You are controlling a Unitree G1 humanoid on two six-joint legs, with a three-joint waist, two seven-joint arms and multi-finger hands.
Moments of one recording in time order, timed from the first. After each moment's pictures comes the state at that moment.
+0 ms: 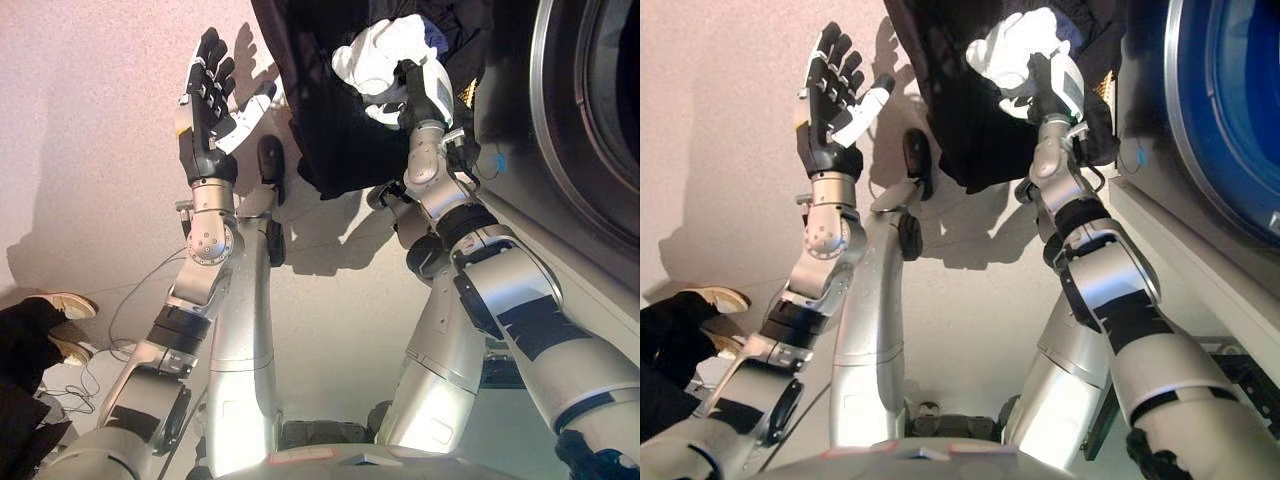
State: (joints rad) left arm -0.51 0.35 -0.24 0.17 -0.37 -0.33 0.44; right arm -1.19 -0.27 0.34 1.21 -0.19 -0.10 -0.40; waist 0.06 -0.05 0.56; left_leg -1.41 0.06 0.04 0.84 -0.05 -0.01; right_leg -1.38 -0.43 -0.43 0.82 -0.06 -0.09
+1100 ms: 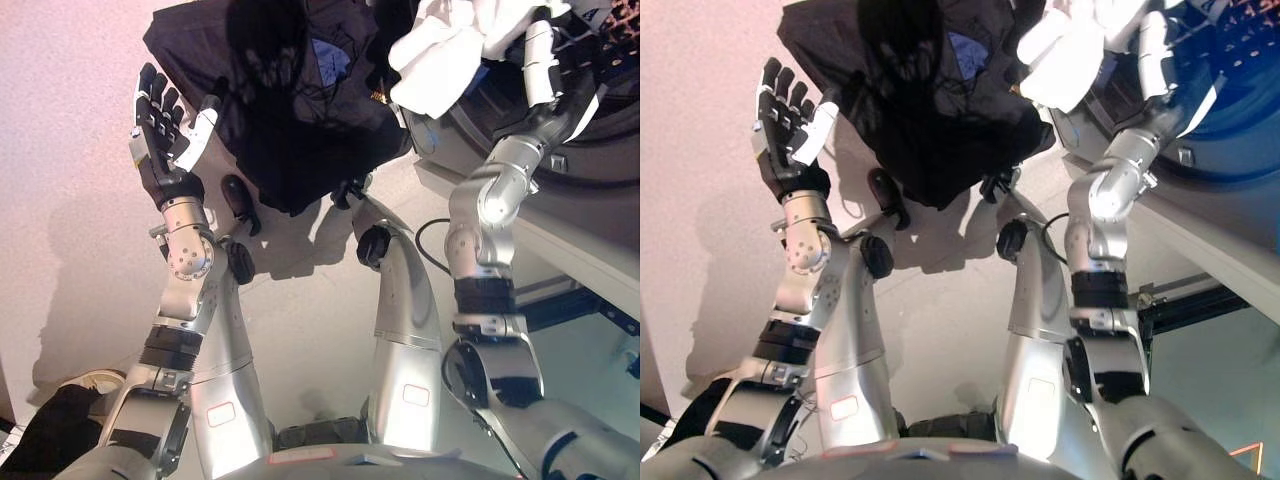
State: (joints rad) left arm -0.40 0.30 -0.11 0.14 -0.36 -0.31 0.57; right arm -0.81 -0.17 -0.20 0.33 0.34 -0.35 -0.67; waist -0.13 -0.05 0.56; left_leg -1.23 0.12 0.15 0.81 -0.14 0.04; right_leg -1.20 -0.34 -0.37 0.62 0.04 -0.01
